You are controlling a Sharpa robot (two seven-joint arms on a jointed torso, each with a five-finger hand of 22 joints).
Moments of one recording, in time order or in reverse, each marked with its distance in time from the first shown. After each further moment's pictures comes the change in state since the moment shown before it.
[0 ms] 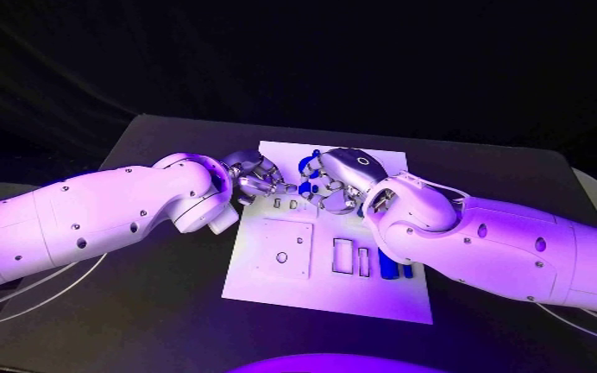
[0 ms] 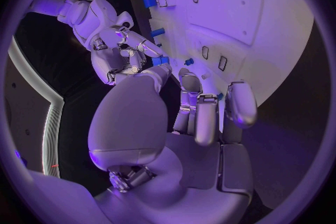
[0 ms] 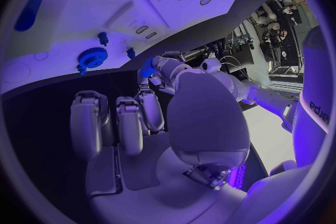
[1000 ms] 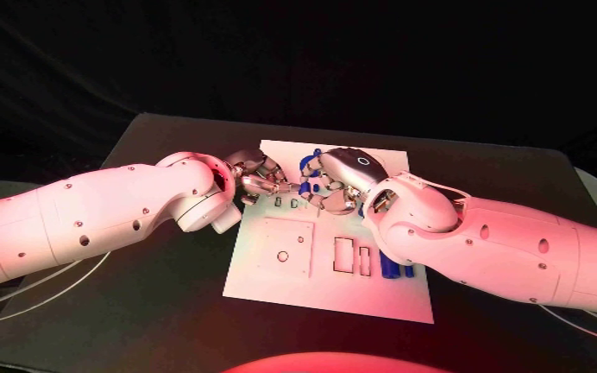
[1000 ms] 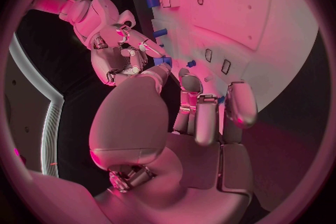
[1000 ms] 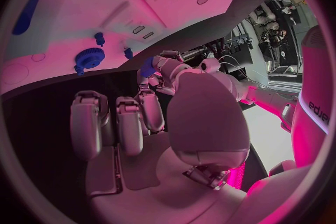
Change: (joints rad) left arm 0.000 0.004 0.000 0.004 0.018 0.000 0.001; left_hand 0.022 0.022 -0.037 -0.007 -0.018 0.000 0.000 0.004 0.001 0.000 0.000 0.000 0.001 0.000 0.000 0.000 0.000 0.000 0.000 0.000 0.000 0.006; right arm 0.000 -0.003 0.000 0.014 -0.004 -0.002 -0.001; right_hand 0.000 0.000 0.000 0.000 -0.005 0.000 0.000 0.004 0.001 0.003 -0.003 0.004 0.000 0.000 0.000 0.000 0.000 0.000 0.000 0.000 0.000 0.000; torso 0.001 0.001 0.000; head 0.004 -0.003
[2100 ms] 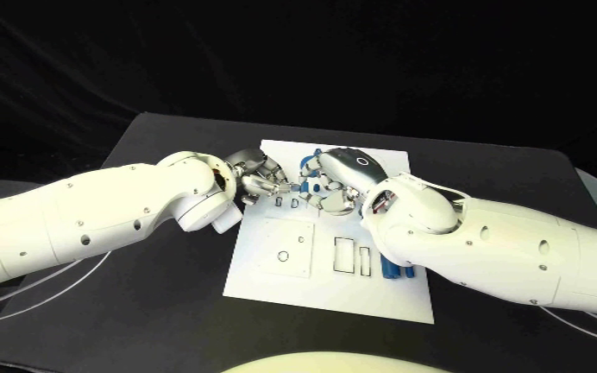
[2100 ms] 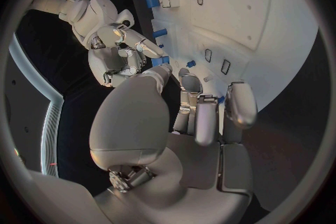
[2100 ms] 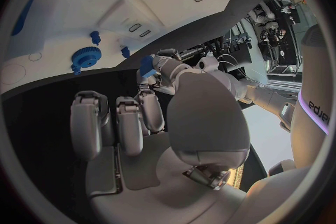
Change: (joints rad) left arm 0.000 0.001 0.000 0.000 0.000 0.000 -0.004; left_hand 0.010 0.000 0.000 0.000 0.000 0.000 0.000 0.000 0.000 0.000 0.000 0.000 0.003 0.000 0.000 0.000 0.000 0.000 0.000 0.000 0.004 0.002; right arm 0.000 0.003 0.000 0.008 0.000 -0.008 -0.001; right_hand -0.001 -0.001 0.000 0.000 -0.003 0.000 0.000 0.001 0.001 0.004 0.004 0.004 0.001 0.000 0.000 0.000 0.000 0.000 0.000 0.000 0.004 0.001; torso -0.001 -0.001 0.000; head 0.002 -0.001
